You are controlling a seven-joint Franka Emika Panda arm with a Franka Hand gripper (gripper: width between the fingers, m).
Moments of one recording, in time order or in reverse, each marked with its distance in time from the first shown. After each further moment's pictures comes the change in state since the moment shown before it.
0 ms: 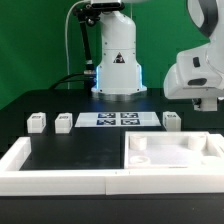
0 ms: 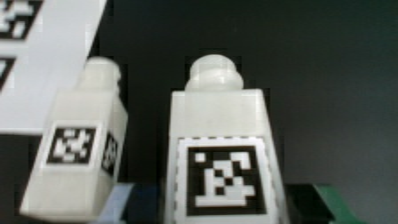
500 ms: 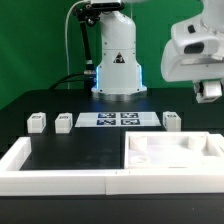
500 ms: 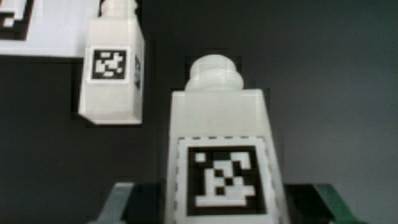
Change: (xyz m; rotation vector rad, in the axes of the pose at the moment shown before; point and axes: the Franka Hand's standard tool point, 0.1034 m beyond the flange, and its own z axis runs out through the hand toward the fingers) arm -0.006 0.010 -0.058 0.027 0.214 0.005
